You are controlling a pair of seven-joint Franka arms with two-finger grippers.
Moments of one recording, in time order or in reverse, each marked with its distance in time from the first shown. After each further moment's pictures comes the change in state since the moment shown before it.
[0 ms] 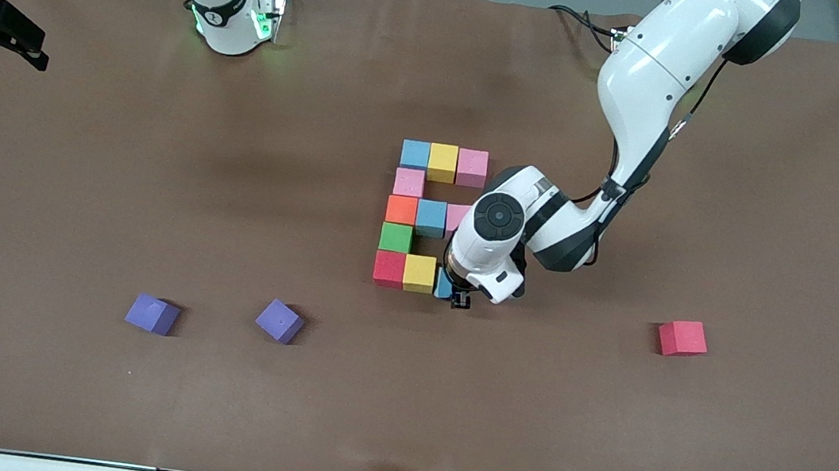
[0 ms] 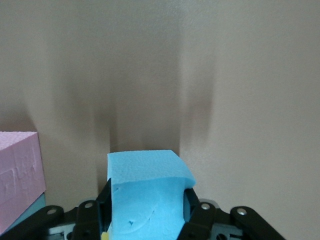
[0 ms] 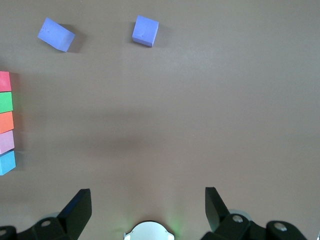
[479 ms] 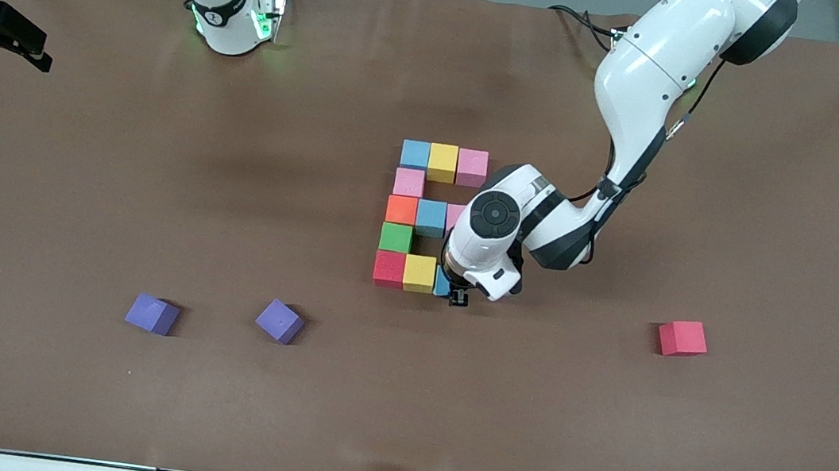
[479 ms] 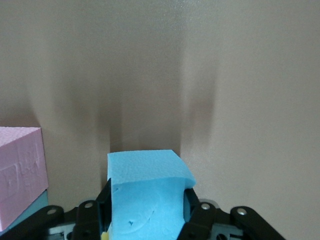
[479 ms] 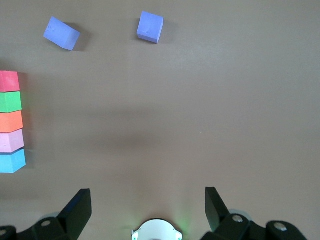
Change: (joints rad) left arm -0.005 0.002 0.000 0.000 0.000 0.000 -0.012; right arm -0.024 0.000 -0.009 -0.012 0.047 -0.001 0.000
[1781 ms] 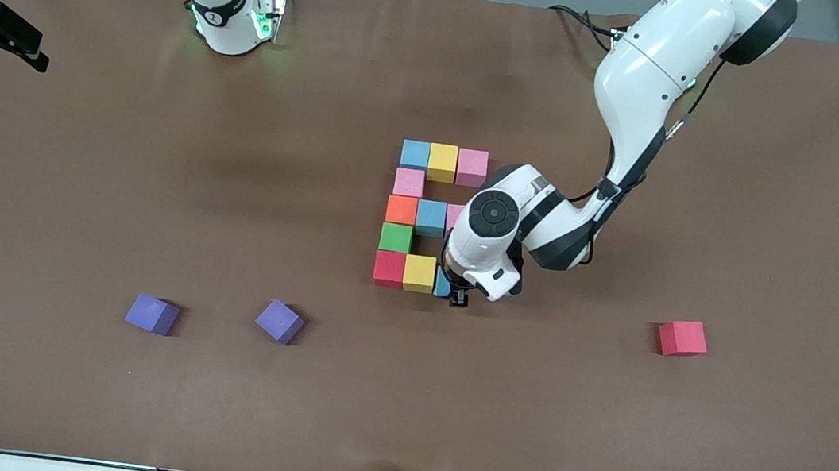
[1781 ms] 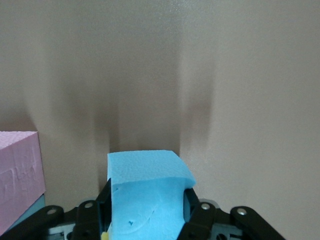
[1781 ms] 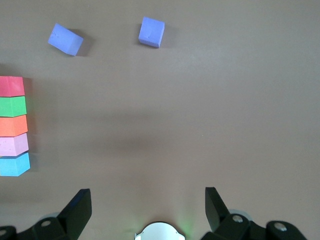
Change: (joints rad) left arm -0.001 0.001 0.001 0.001 0.024 0.001 -0.005; right arm -0.064 0.000 0.063 0.017 0.010 0.006 0.000
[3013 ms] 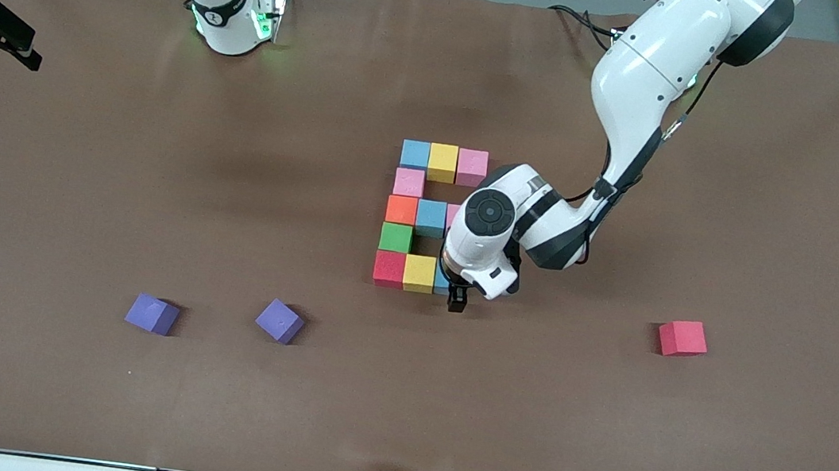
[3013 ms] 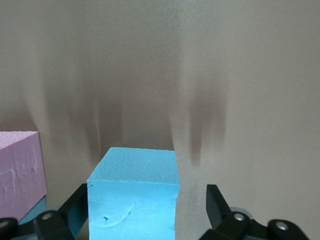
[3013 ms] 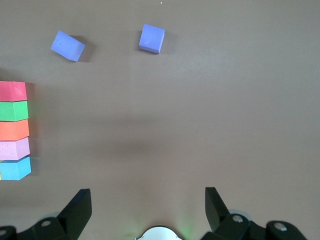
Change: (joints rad) left arm -0.010 0.009 0.000 0.002 0.004 0.000 -0.002; right arm 0.000 0.000 0.000 0.009 0.000 0.008 0.000
